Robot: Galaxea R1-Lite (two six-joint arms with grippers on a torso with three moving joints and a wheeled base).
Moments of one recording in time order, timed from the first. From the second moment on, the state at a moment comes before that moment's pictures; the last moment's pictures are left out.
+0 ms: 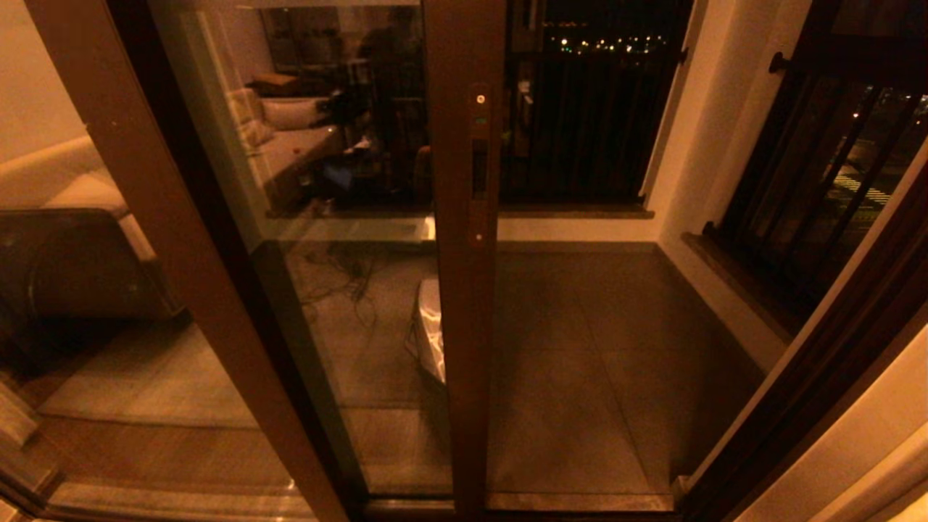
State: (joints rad) left arm 0.00 0.21 -0.68 0.50 0.43 0.01; right arm 0.00 0.00 -0.02 0.06 0.01 -0.02
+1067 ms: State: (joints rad) left arm 0.00 0.00 -0.05 0.14 -0.01 0.03; right arm 0.00 0.02 -0.13 0.07 0.04 -0.07
